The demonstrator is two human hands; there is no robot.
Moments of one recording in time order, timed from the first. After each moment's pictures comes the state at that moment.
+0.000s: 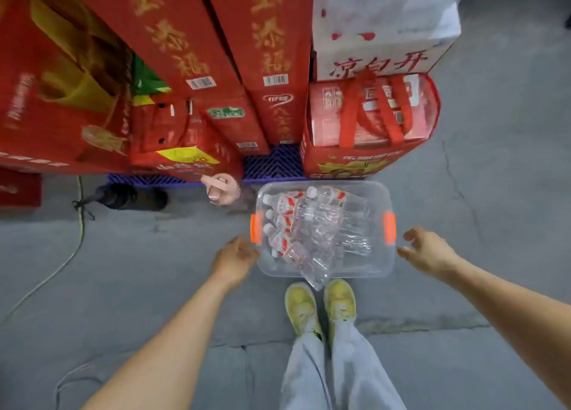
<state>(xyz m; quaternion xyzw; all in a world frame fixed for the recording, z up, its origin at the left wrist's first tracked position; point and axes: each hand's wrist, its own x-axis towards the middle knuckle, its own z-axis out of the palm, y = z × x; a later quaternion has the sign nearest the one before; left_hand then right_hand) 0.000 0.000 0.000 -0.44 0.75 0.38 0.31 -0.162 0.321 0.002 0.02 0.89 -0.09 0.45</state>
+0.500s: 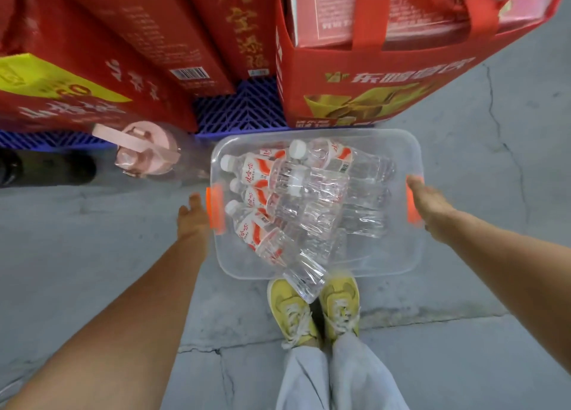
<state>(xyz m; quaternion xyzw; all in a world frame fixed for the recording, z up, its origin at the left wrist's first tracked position) -0.032 -0.022 -0.238 -0.69 0.57 0.41 0.19 -0.198 0.321 -0.217 0.34 0.81 -0.27 0.39</state>
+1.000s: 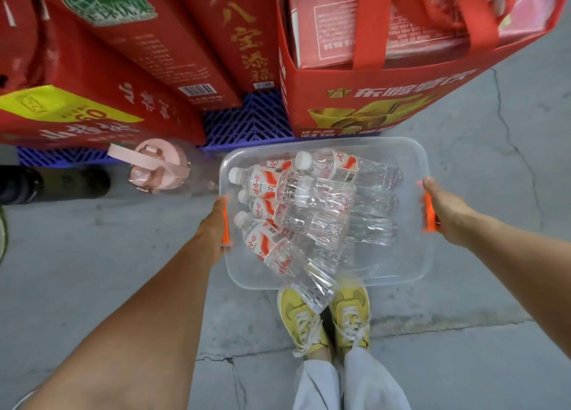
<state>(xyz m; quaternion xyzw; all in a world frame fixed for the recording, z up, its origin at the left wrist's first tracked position) -0.053 -0.010 -0.224 -0.67 0.47 0.53 0.23 -0.211 0.346 -0.240 0.40 0.74 -0.39 0.39</state>
